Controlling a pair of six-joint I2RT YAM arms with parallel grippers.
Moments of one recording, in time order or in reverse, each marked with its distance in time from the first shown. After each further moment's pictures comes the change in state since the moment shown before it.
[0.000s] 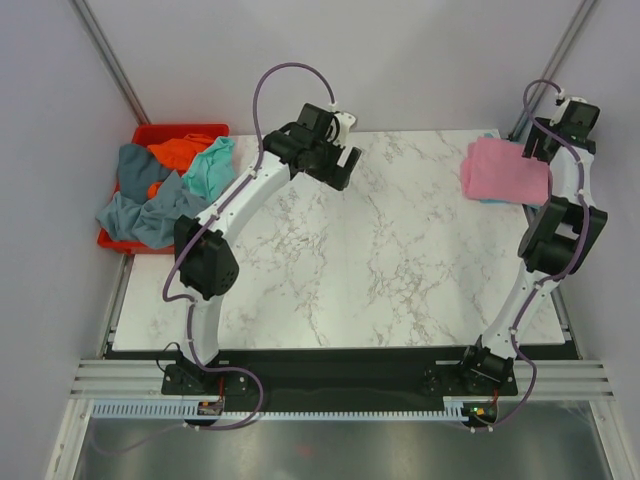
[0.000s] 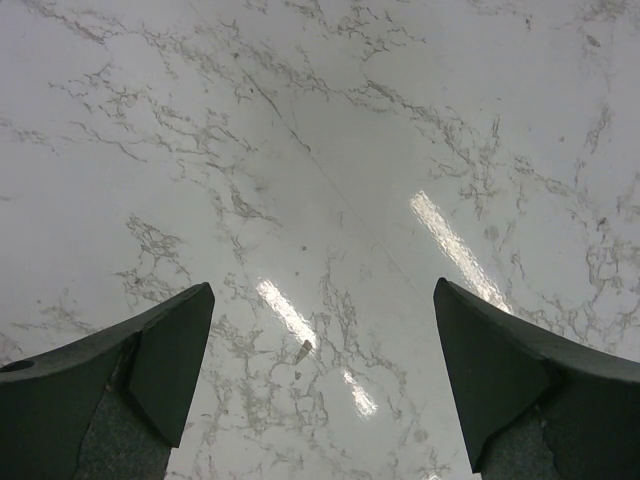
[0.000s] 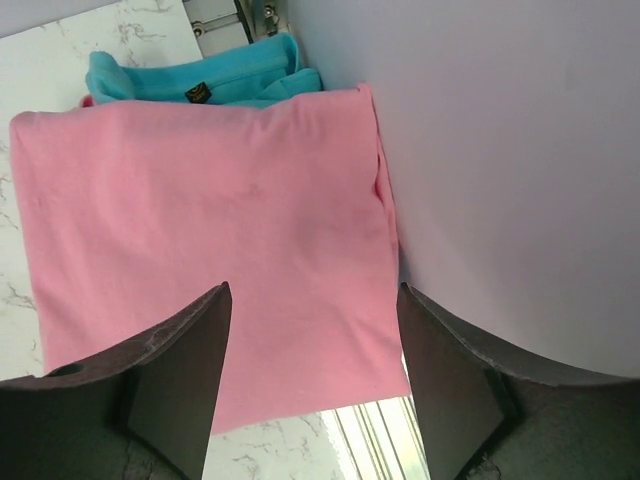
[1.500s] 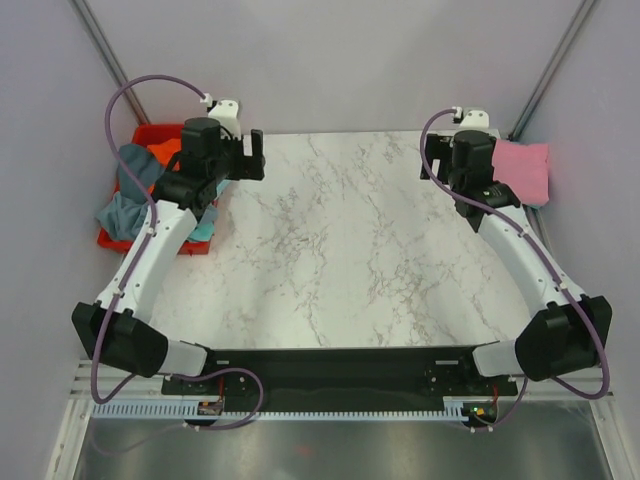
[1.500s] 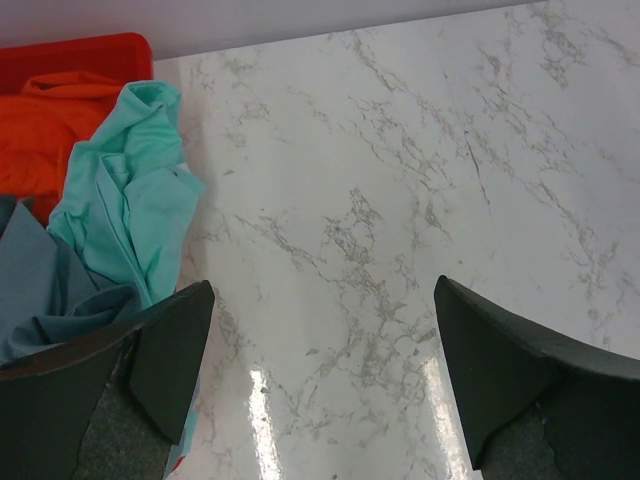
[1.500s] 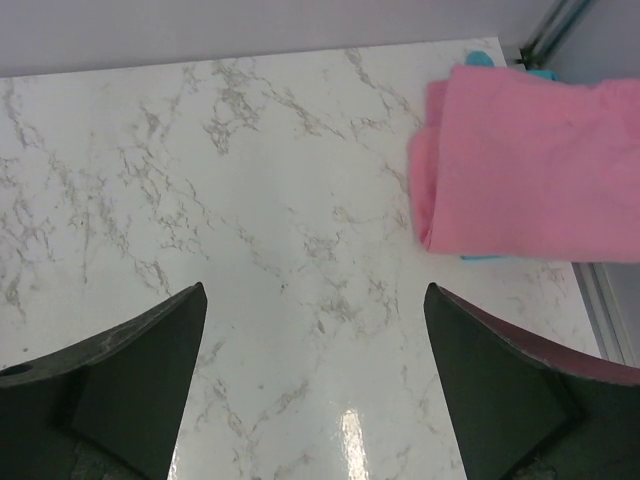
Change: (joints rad) left arm 0.298 -0.656 -0.623 0.323 -0.150 -0.100; right arm 0.657 -0.843 -0.796 0.207 0.313 0.223
